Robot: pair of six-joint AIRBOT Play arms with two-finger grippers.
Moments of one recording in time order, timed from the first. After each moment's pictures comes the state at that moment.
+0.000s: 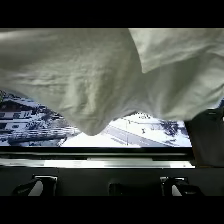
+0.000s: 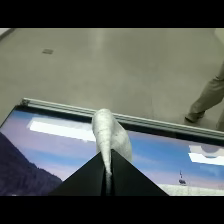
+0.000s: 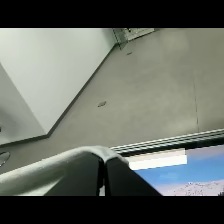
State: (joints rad) left arm 0.32 -0.77 1.61 1.29 -0.96 -1.52; right arm -0.10 -0.84 1.90 -1.16 1.04 1.80
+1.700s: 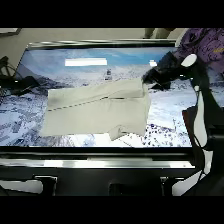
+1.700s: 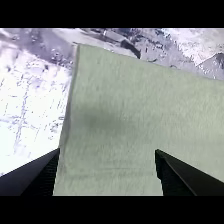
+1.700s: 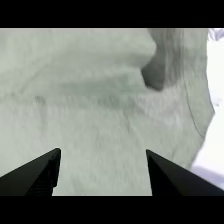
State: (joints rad) left arm 0.35 -1.58 1.60 1.20 -1.15 -1.50; right arm -0.08 -1.83 1.88 -0.99 1.43 1.60
